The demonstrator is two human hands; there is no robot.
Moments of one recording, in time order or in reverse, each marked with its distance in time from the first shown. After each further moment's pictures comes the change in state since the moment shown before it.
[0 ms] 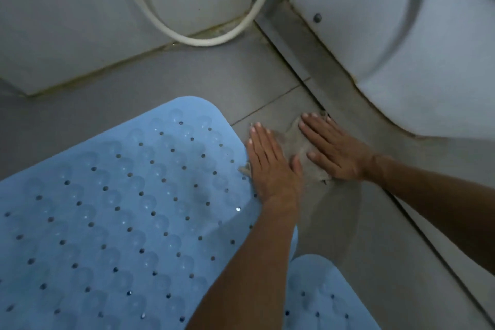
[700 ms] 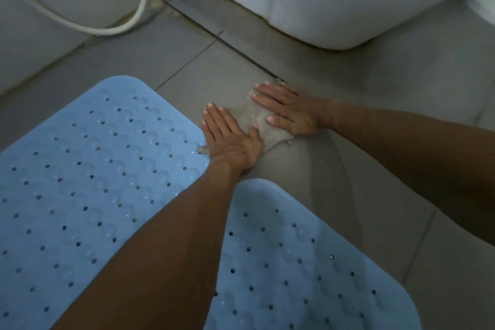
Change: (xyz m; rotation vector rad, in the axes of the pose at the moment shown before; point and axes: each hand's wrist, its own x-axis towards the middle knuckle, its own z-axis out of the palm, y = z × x) left_hand -0.073 0.028 0.023 0.068 -0.137 0.084; right_hand -0.095 -0.004 0.044 0.079 0.067 0.008
